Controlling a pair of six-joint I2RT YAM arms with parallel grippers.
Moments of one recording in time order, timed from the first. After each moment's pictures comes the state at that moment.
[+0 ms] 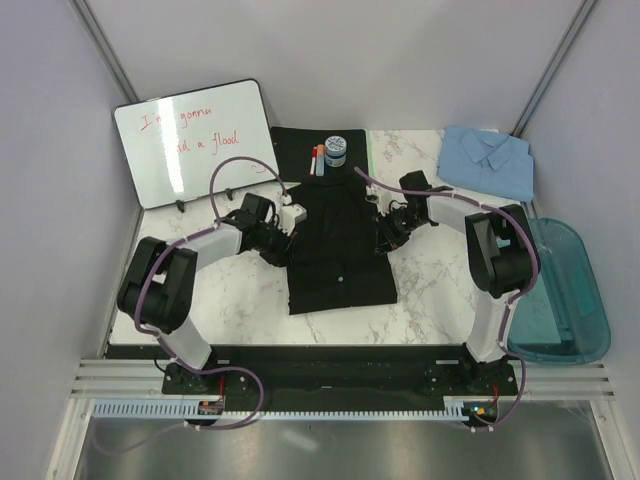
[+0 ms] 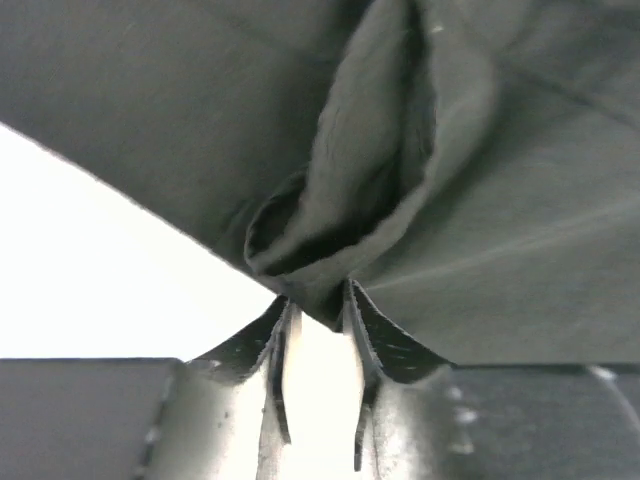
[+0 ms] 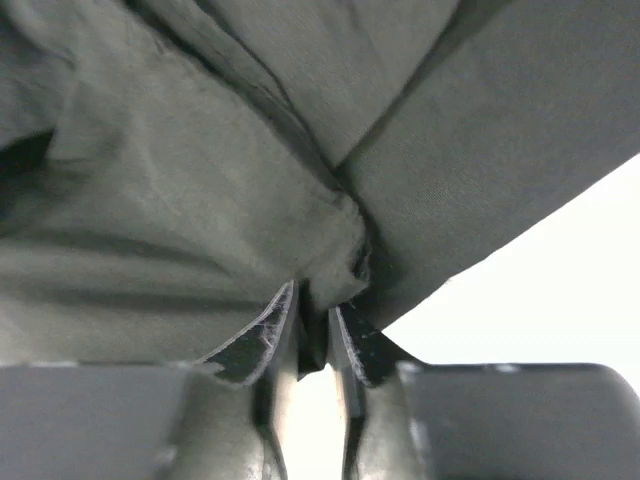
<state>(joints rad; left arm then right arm) -0.35 1.65 0.91 -0.28 0.47 0.29 0.26 1.93 1.26 -0.56 -0.64 -0.39</state>
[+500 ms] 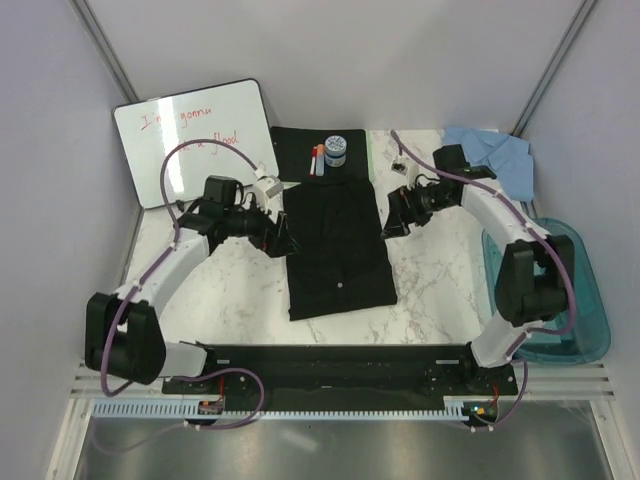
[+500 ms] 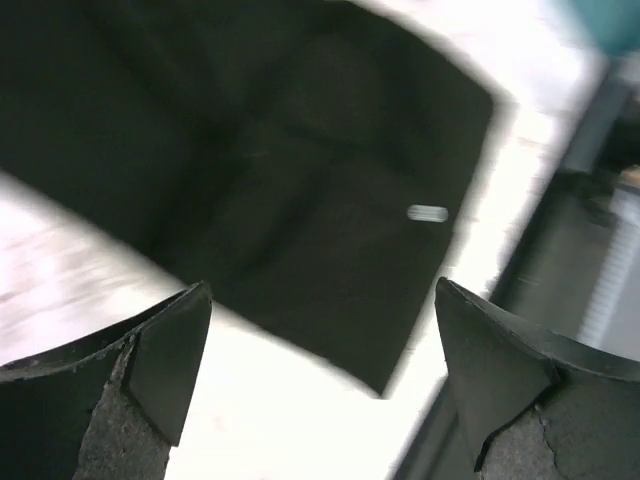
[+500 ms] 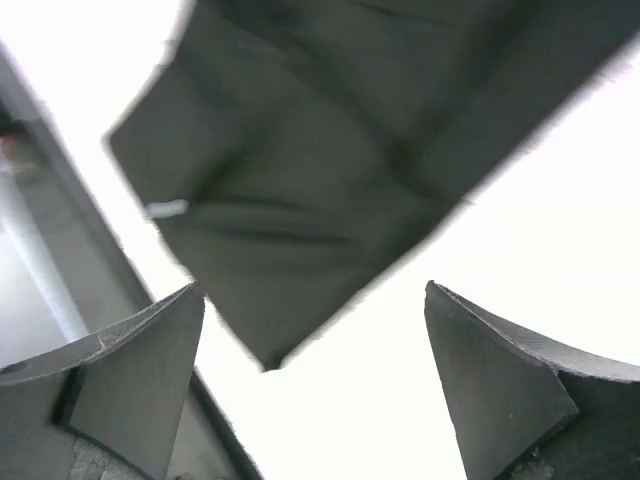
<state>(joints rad) -0.22 1.41 0.99 -0.43 0.71 0.18 0.16 1.75 1.37 -0.80 -0.73 -0.35</state>
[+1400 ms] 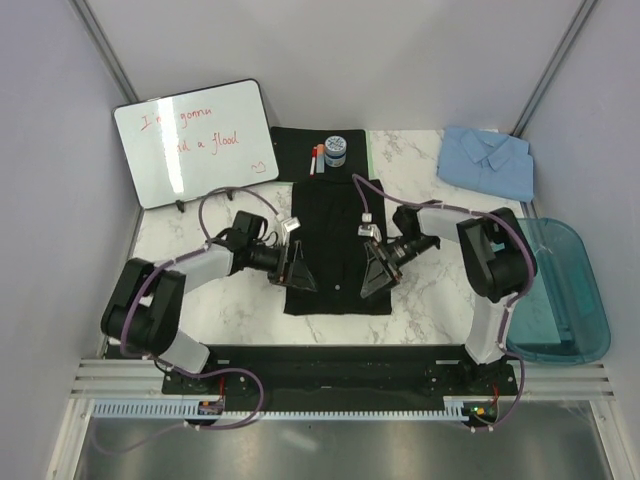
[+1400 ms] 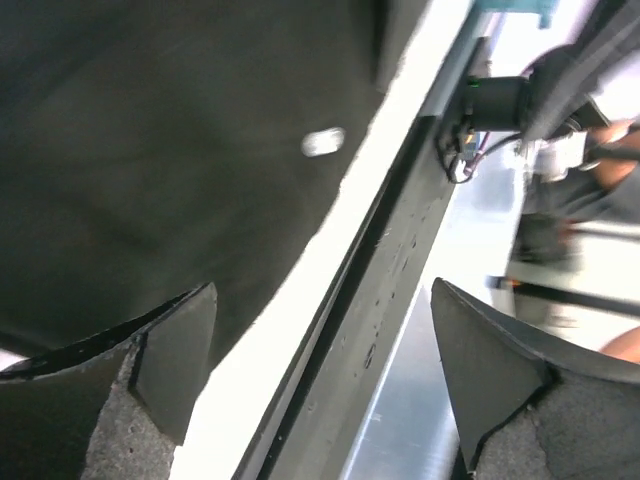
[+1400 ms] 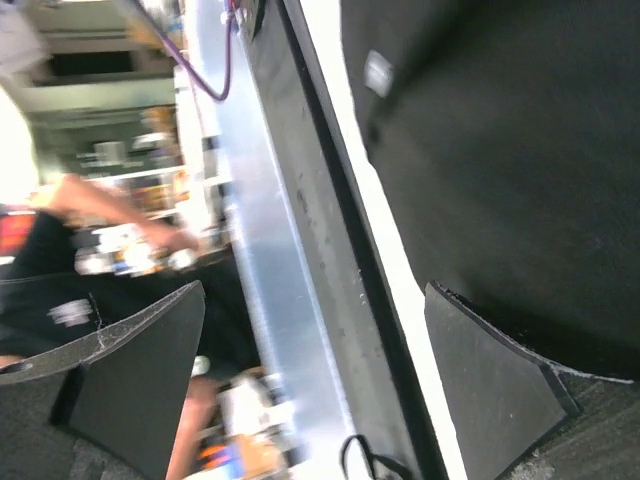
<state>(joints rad) -0.35 1.57 0.71 -0.18 0.98 -0.26 0.34 1.97 1.13 -1.01 -1.18 -0.41</state>
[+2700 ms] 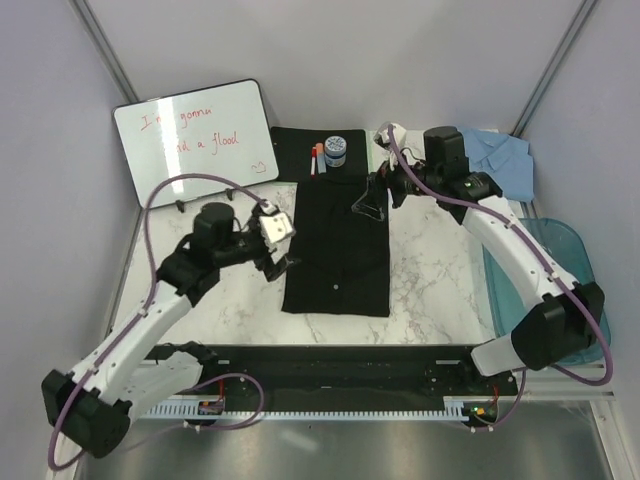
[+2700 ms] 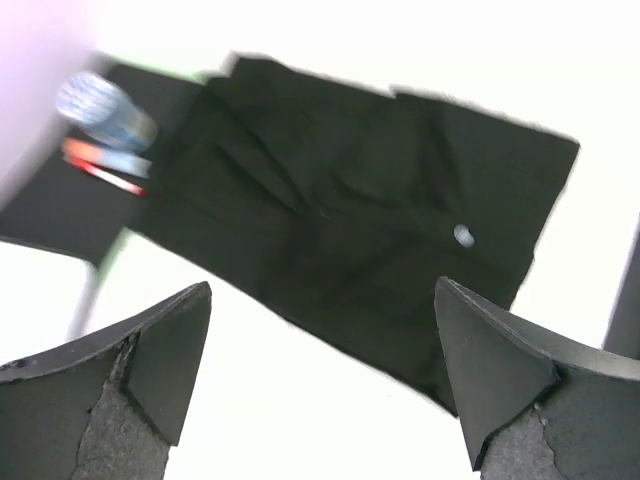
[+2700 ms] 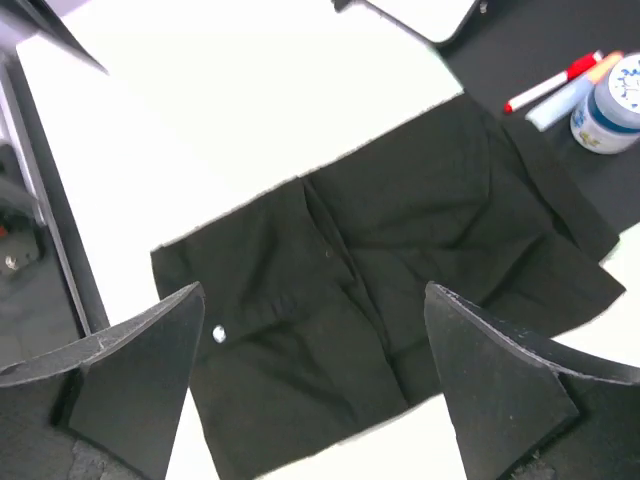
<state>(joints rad) -0.45 0.89 0.85 -0.33 0.52 0.50 0.36 1.46 1.41 -0.51 -0.68 -0.21</state>
